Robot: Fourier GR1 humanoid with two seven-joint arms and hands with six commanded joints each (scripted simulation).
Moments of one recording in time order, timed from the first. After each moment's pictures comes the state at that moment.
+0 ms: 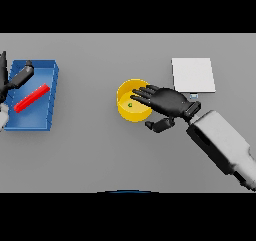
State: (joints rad) left arm -0.53 0.76 -0.48 -1.10 0.05 0.36 0.45; right arm -0.55 -0.42 0.59 -1.33 0.84 0.35 -0.18
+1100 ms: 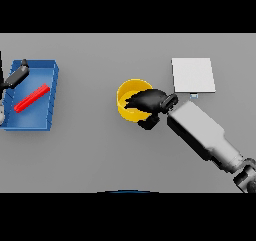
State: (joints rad) left arm -0.52 0.78 -0.47 -1.09 0.06 0.35 0.44; right arm -0.74 -0.28 0.69 -1.05 0.87 0.54 -0.13
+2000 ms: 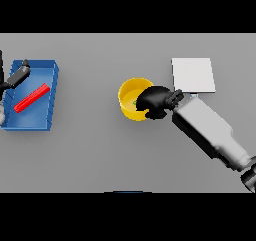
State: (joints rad) left arm -0.52 0.78 -0.48 -1.10 0.04 0.35 0.45; right arm -0.75 -0.34 0.70 -1.10 0.81 0.56 -0.18
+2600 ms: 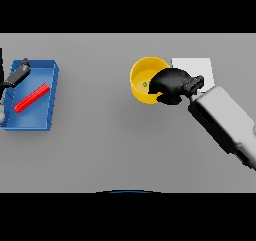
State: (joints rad) left arm -0.53 0.78 -0.48 -1.10 0.04 0.35 0.43; right arm -0.76 -0.46 0.57 -1.27 0.75 0.62 -0.10
